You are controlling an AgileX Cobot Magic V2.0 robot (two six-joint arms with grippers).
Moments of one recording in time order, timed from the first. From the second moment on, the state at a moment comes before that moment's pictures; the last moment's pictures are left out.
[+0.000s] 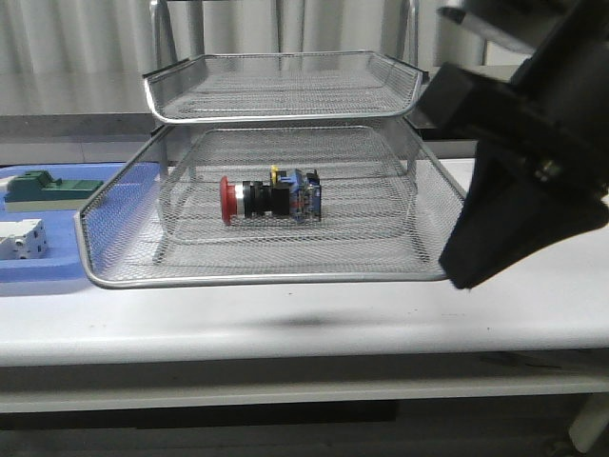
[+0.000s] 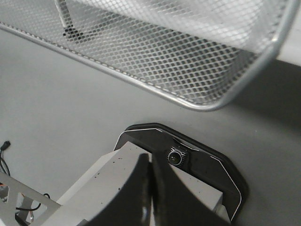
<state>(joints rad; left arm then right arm) -0.07 0.25 -0.23 -0.34 -0.01 0.40 0.49 1.34 -0.80 0.47 0.68 -0.17</state>
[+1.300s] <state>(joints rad) -0.07 0.25 -0.23 -0.34 -0.01 0.40 0.71 1.69 -0.97 0.42 0.45 -0.17</state>
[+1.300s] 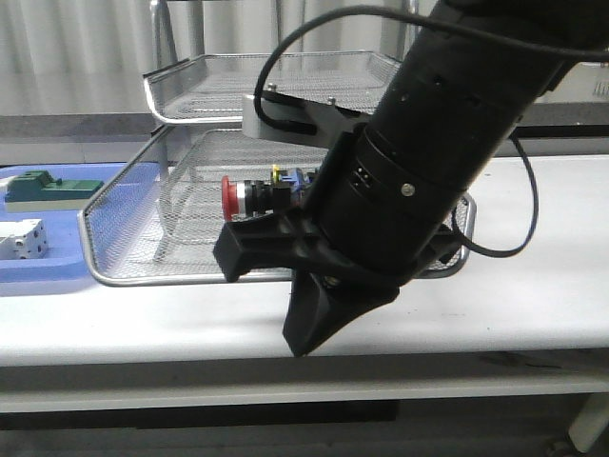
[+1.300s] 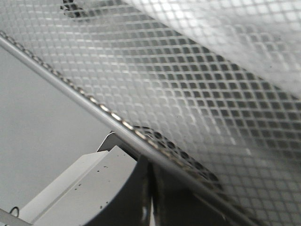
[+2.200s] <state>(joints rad) -0.07 0.25 -0.23 -0.34 -0.01 0.40 0.54 1.70 -1.01 0.29 0.30 -0.17</state>
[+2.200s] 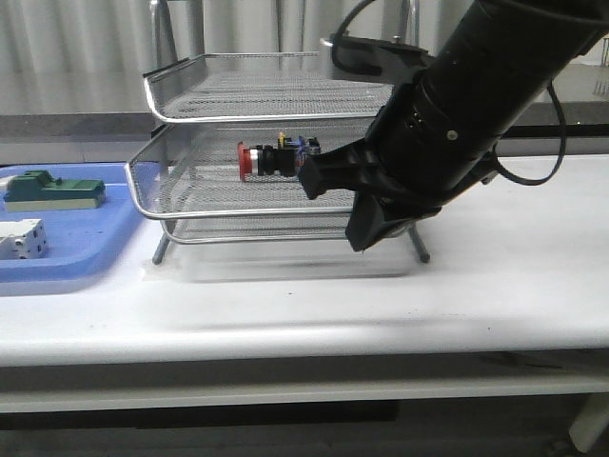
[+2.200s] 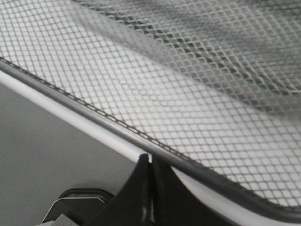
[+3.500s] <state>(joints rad) -0.07 0.25 -0.23 -0.34 -0.01 0.40 0.47 1.83 -1.30 0.16 0.45 -0.17</state>
